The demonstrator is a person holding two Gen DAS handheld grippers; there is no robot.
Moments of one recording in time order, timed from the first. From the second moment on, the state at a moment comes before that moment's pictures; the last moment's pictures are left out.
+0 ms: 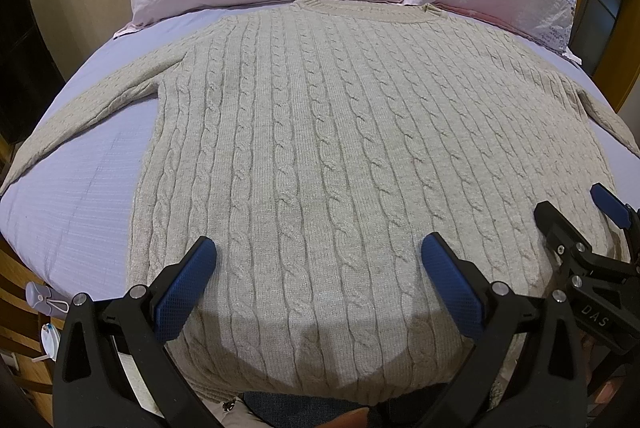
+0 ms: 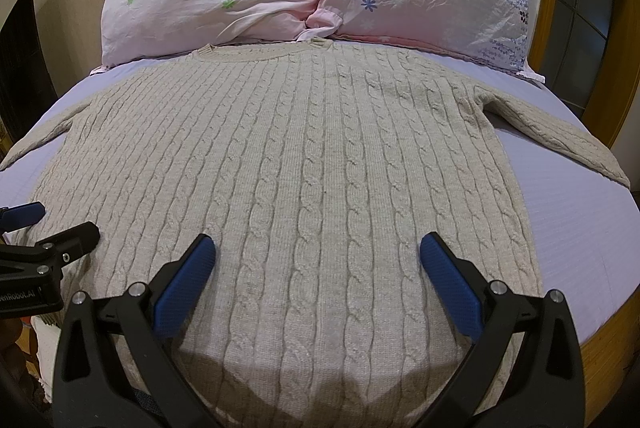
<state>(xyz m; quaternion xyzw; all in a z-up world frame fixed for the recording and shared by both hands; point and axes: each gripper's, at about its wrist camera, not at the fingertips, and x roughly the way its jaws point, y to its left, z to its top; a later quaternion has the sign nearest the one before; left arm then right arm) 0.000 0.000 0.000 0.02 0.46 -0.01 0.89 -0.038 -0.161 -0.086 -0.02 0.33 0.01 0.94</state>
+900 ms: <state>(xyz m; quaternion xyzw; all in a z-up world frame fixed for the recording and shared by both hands) 0.000 0.000 0.000 0.02 0.46 -0.01 0.89 -0.034 -0.162 -0.086 -0.02 0.33 0.01 0.94</state>
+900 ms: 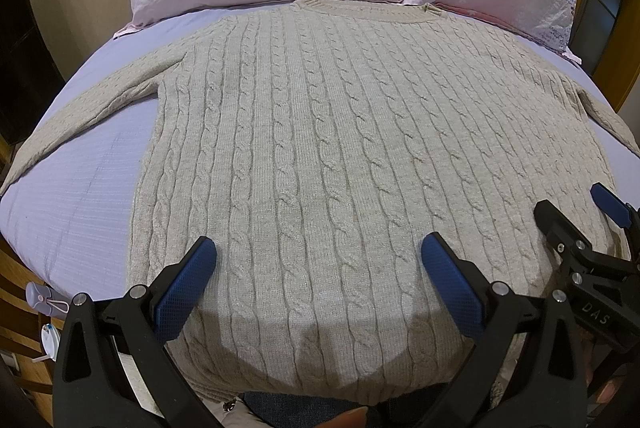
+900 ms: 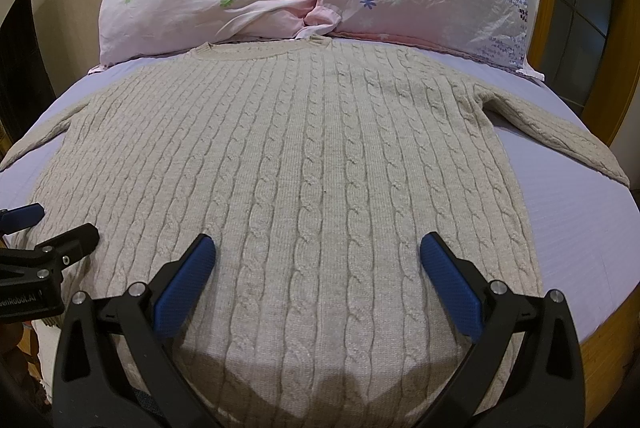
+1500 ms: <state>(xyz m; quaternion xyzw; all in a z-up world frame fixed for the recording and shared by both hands) 0.000 0.000 0.000 0.02 0.46 -0.01 0.89 -0.036 -0.162 -0.088 -0.02 0.34 0.01 0.94</state>
